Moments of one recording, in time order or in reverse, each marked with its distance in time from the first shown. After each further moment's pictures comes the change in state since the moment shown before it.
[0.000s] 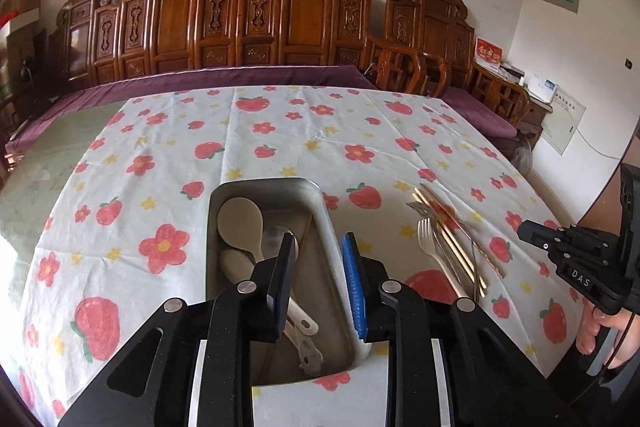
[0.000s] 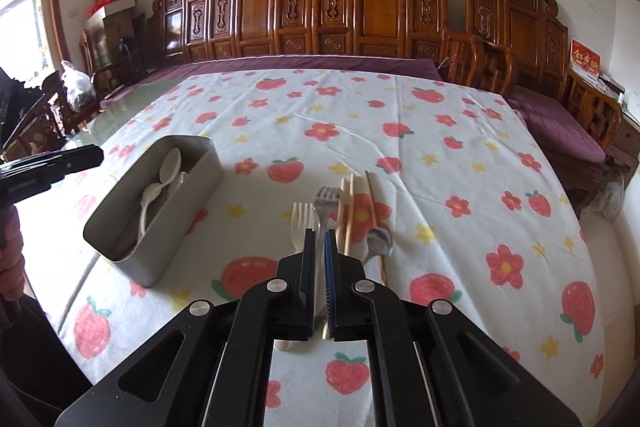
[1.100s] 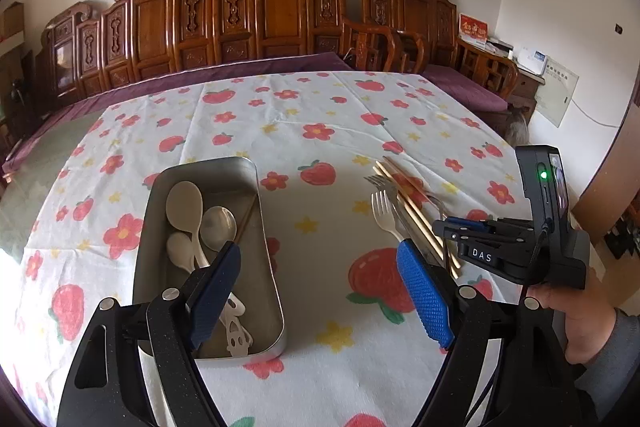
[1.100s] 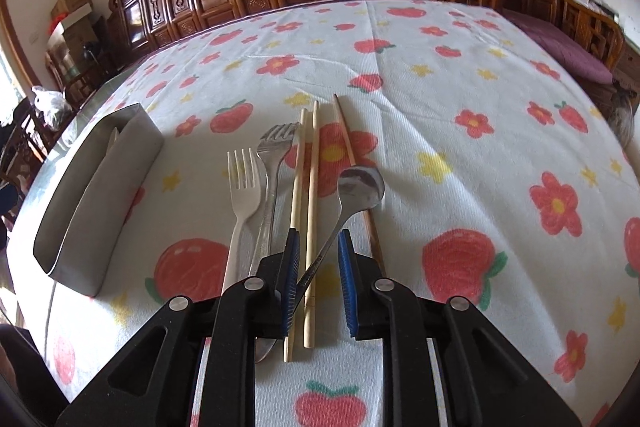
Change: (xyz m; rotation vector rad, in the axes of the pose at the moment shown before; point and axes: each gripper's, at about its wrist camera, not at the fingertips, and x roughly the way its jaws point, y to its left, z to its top) left arm 0.015 -0.069 -0.023 0.068 0.029 0.016; right arm 0.094 -0.036 -0.027 0.198 0.184 0.013
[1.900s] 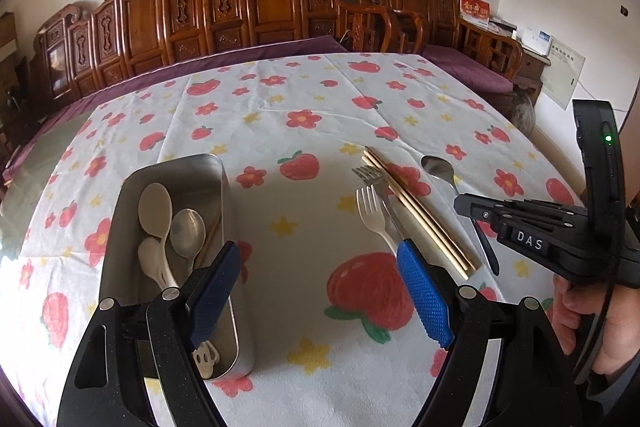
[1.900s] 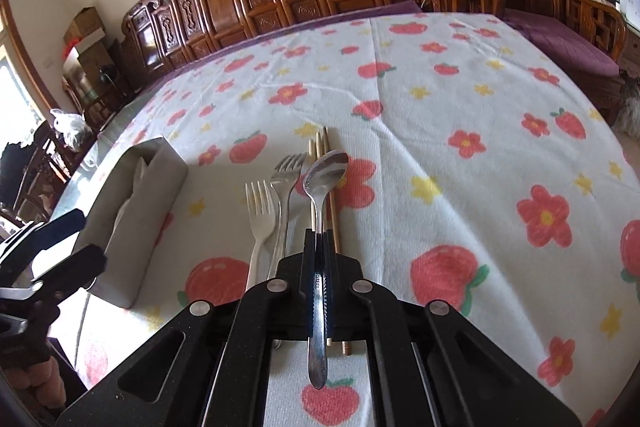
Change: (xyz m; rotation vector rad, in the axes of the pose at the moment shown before) left arm 0.038 -0.033 0.010 0.035 0.063 0.023; right arm -0.039 -0.016 0.011 0.015 -0.092 0.099
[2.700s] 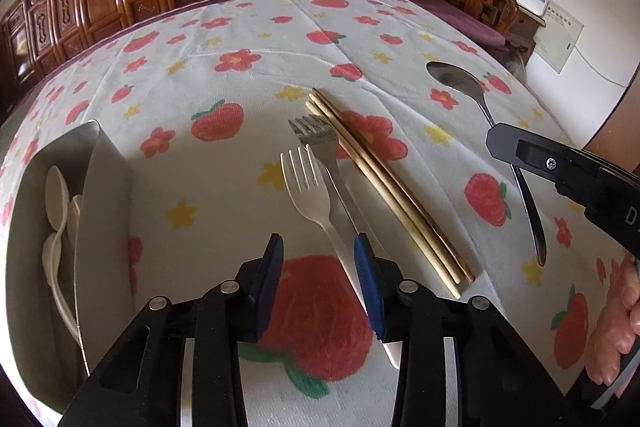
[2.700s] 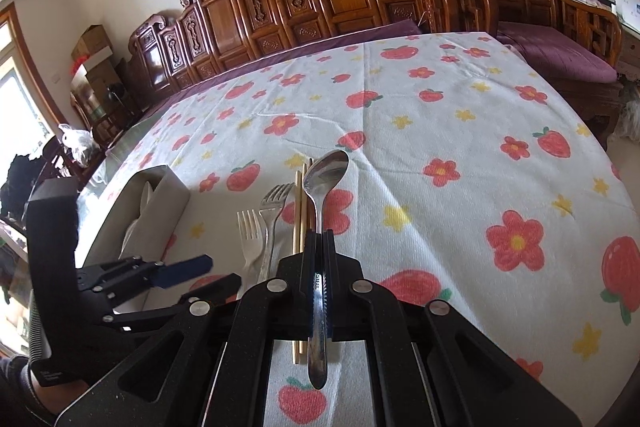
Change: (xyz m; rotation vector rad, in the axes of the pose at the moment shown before) left arm 0.089 -0.045 -0.001 0.014 0.192 -0.078; right arm -0.017 -0.020 0.011 0.016 -0.058 0.037
